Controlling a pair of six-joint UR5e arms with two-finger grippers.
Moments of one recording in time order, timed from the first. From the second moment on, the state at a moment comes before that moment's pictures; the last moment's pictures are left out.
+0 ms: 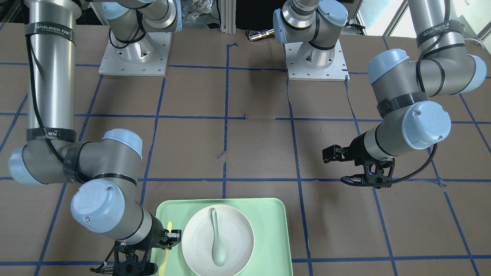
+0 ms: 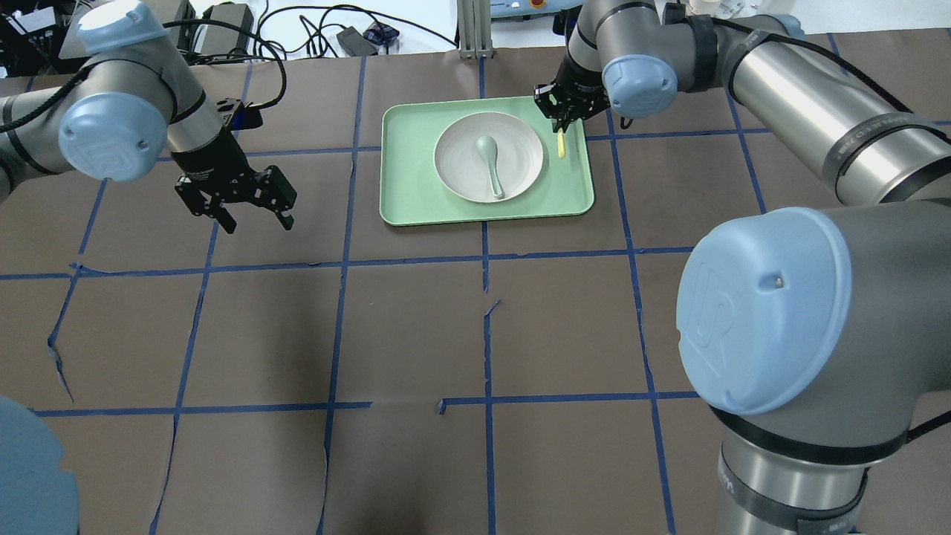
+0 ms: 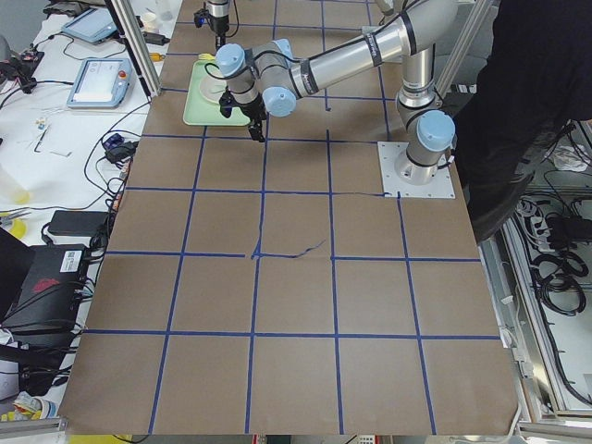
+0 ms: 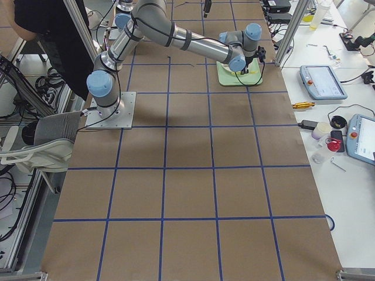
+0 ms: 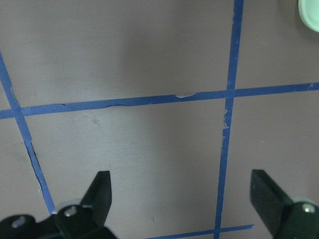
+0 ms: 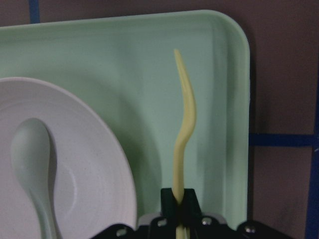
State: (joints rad) left arm -1.39 -1.89 -1.65 -1.40 1.52 0.22; right arm 1.63 -0.82 1.25 -2.09 -1.39 0.05
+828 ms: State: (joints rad) left arm -1.41 -1.87 -1.64 -1.40 1.53 0.22; right arm 1.63 -0.94 1.29 -1.97 -1.48 0.02
